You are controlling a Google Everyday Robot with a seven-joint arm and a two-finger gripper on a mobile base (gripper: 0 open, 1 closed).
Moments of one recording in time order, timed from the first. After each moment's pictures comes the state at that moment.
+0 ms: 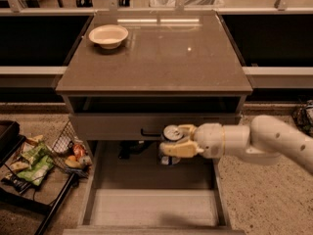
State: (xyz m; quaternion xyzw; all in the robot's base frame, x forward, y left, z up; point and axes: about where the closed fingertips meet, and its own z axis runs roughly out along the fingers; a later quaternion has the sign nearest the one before) arm 0.488 -0.039 0.728 -0.42 0.64 0.48 0.43
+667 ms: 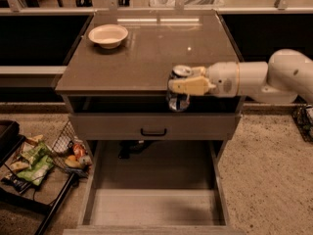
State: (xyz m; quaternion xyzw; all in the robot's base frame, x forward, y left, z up) arm 0.577 -0.064 0.869 -0.40 0.65 0.48 0.44
